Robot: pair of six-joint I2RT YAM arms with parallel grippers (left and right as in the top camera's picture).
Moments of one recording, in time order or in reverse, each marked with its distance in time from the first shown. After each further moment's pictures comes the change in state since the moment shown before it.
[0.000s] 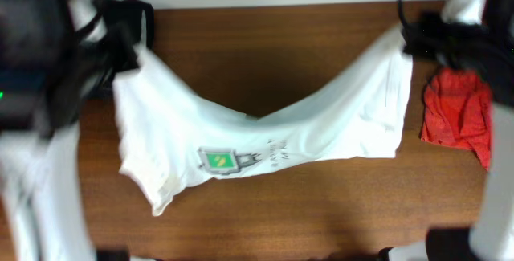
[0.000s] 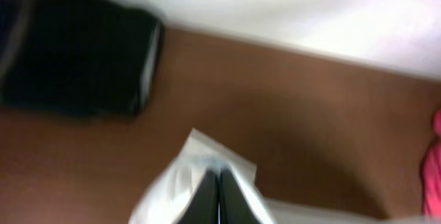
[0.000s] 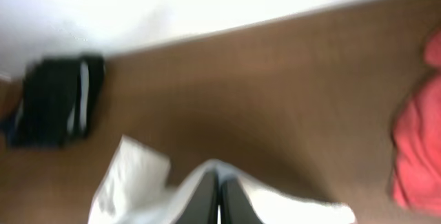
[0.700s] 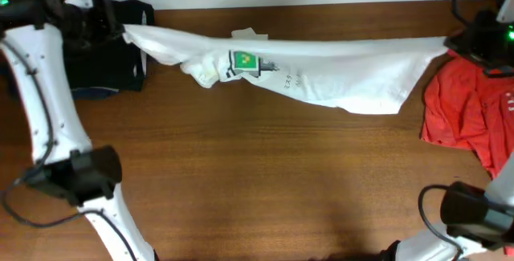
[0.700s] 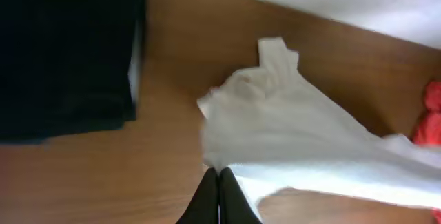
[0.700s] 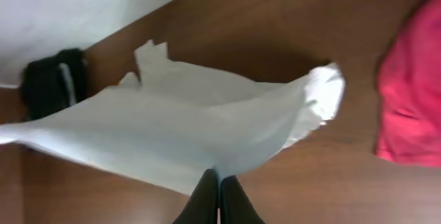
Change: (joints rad) left arm 0.283 0.645 0.454 -0.180 0.408 0.227; right arm -0.399 0.185 0.124 -0.301 -0.288 -0.196
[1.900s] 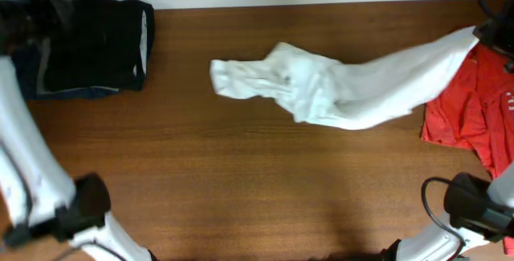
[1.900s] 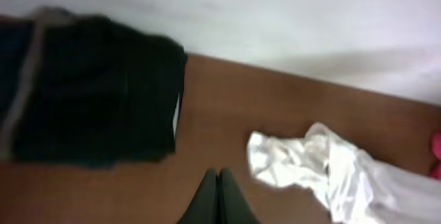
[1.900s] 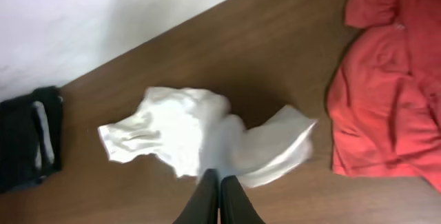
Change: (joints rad) left arm 0.111 -0.235 0.016 0.072 -0.032 0.009; right arm -0.042 0.057 0.218 -0.039 0.090 0.019
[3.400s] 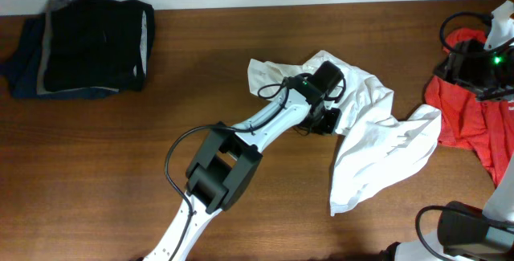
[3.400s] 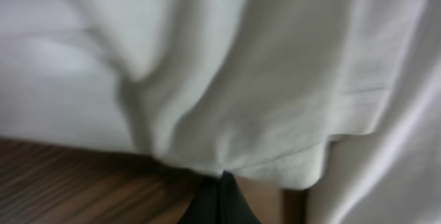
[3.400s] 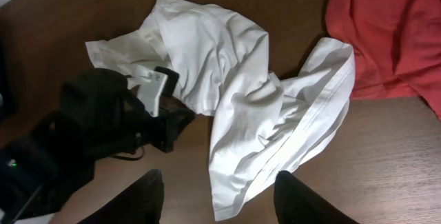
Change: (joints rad) left arm -1.102 0.462 -0.674 0.655 -0.097 -0.327; right arm 0.079 -0.172 -0.439 0.000 0.108 -0.037
